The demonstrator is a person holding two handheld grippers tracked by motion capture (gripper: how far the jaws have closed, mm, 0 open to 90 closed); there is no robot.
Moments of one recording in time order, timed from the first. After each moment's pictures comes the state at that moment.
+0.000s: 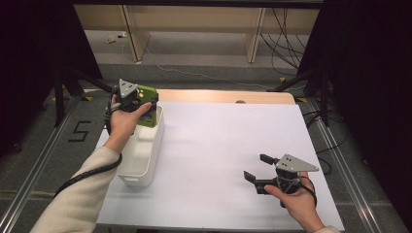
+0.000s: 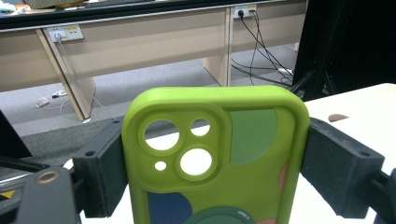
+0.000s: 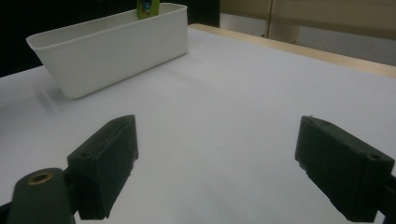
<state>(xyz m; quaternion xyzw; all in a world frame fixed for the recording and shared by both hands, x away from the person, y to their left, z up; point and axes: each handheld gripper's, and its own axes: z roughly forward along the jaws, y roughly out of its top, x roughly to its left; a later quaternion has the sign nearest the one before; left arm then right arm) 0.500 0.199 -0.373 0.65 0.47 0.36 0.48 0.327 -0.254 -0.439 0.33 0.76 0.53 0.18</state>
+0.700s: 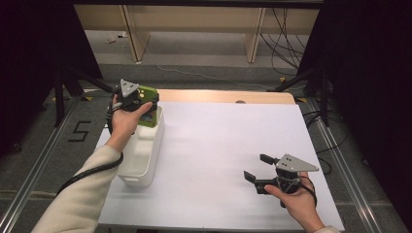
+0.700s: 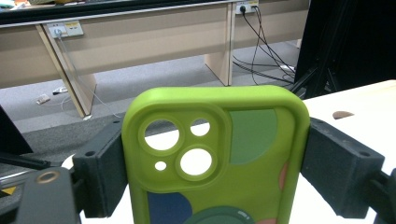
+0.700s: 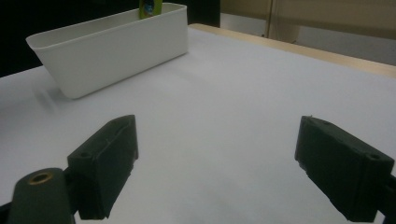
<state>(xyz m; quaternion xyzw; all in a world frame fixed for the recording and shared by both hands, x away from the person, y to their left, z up) 0.506 0.199 -0.378 0.65 0.47 0.36 0.47 0.327 -0.254 -0.439 0.33 0.76 0.53 0.18</state>
